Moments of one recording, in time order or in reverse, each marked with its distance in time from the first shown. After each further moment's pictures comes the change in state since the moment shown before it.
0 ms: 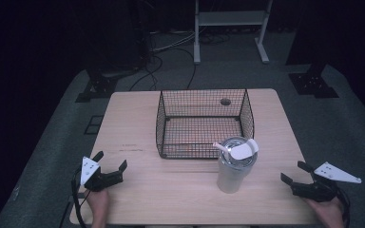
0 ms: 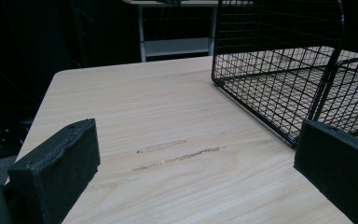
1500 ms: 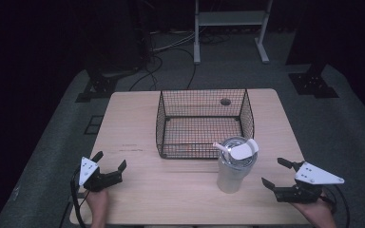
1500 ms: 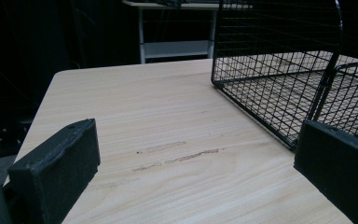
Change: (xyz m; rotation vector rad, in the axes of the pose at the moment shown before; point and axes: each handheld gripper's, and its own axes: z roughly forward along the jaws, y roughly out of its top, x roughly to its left) left arm 0.002 0.000 -0.002 -0.010 -0.002 -0.018; right arm 0.067 0.044 0.004 -0.026 0.152 -0.234
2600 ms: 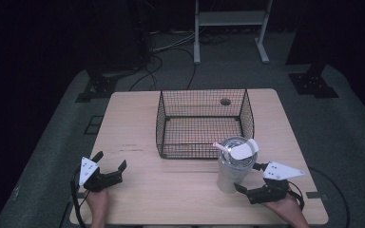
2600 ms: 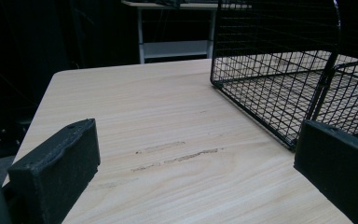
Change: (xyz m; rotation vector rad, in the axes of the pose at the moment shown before) left arm 0.000 0.000 0.000 0.000 -0.003 0.005; right arm 0.034 0.005 0.062 0.023 0.185 0.031
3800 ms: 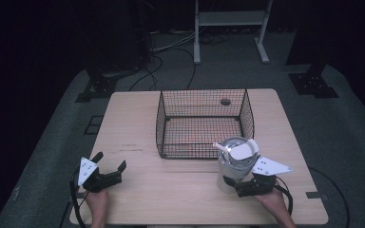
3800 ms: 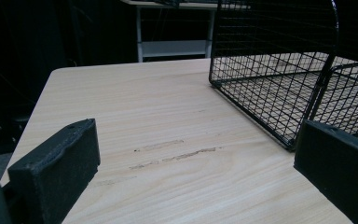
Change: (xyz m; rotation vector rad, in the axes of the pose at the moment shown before) left arm 0.001 0.000 -0.001 0.003 -0.009 -0.017; right arm 0.002 0.009 0.029 -0.100 -0.003 -0.026
